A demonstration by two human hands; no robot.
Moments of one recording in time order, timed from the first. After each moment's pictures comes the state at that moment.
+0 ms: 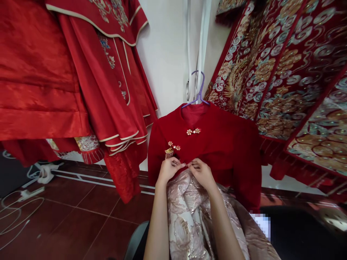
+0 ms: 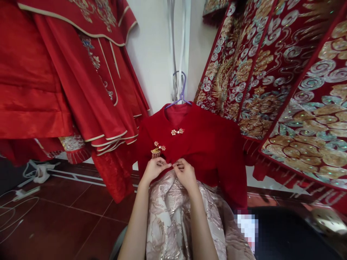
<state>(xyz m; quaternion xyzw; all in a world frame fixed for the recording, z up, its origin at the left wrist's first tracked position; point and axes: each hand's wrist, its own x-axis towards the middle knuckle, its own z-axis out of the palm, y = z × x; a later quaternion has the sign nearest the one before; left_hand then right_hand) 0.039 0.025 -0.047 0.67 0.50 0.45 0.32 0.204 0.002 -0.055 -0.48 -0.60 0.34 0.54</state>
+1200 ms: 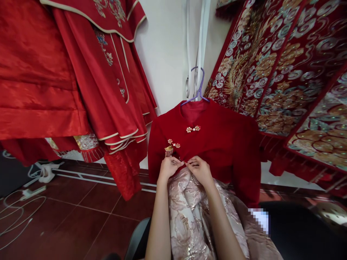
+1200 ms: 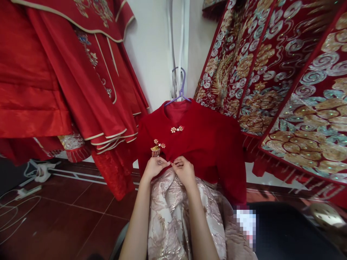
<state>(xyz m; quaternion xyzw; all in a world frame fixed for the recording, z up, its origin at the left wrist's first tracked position) 0.038 0.028 -0.052 0.66 0.56 0.41 0.30 0.200 0.006 -0.062 -0.50 -0.61 0.30 0.55</state>
